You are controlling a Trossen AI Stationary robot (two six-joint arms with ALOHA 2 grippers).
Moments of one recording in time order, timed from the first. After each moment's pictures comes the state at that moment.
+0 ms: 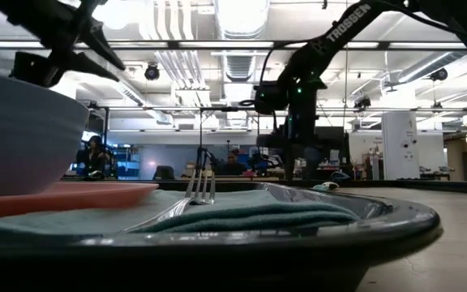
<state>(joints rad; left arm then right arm) -0.31 0.78 0.63 -0.52 -0.74 -1.42 -0.53 2.01 1.42 -0.82 0.08 0.76</state>
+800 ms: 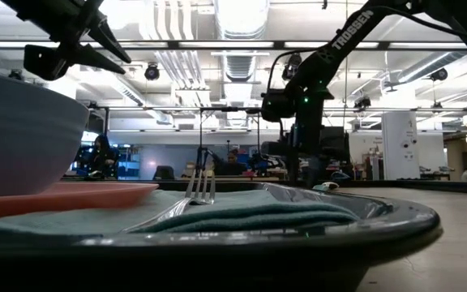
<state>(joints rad) -0.28 0.80 0.68 -0.51 -0.79 -1.32 -0.55 2.01 1.32 -0.71 0.04 0.81</state>
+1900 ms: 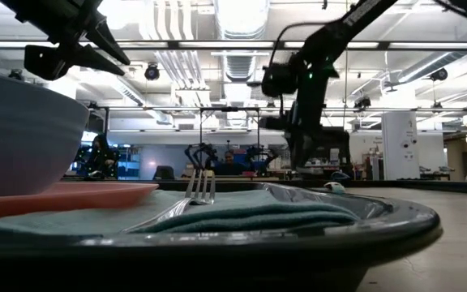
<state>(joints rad) -0.28 0.80 0.67 -0.52 -0.78 -1.25 -0.47 1.86 1.30 -0.73 0.04 0.87</state>
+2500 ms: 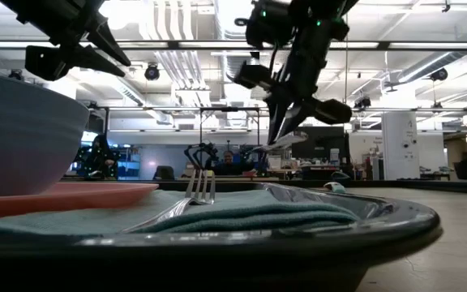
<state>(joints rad) -0.28 0.81 0.67 -0.52 -0.79 -1.25 -0.09 1.79 1.30 -0.68 -0.01 1.29</state>
